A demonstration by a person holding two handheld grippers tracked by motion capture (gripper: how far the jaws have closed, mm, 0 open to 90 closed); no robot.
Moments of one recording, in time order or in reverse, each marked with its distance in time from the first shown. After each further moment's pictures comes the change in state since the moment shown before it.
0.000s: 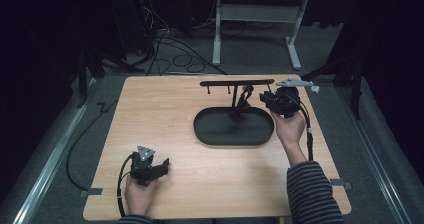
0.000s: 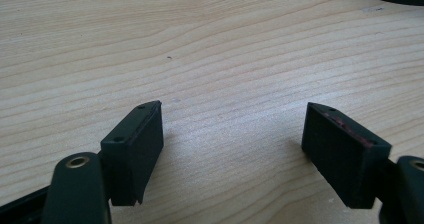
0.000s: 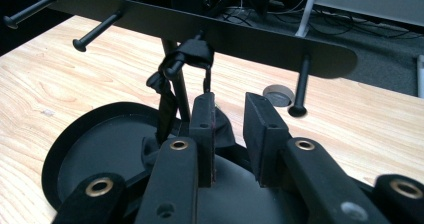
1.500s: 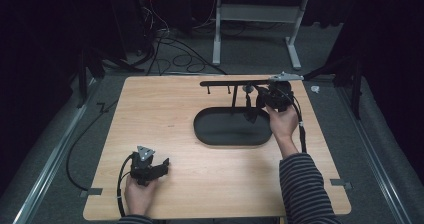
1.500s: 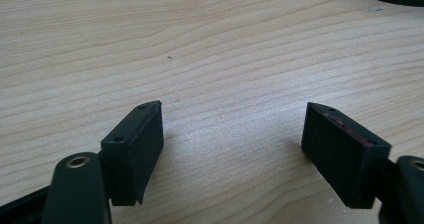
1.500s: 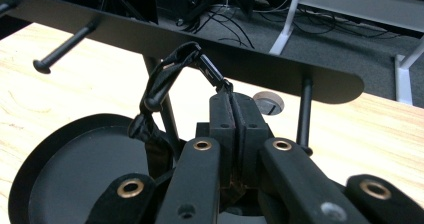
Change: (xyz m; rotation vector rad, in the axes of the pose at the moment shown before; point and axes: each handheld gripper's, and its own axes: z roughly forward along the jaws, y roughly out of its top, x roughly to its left) left arm 0.000 0.000 0.000 0.000 -0.001 -0.002; right arm 0.006 0.013 0.023 0.016 -0.070 -0.010
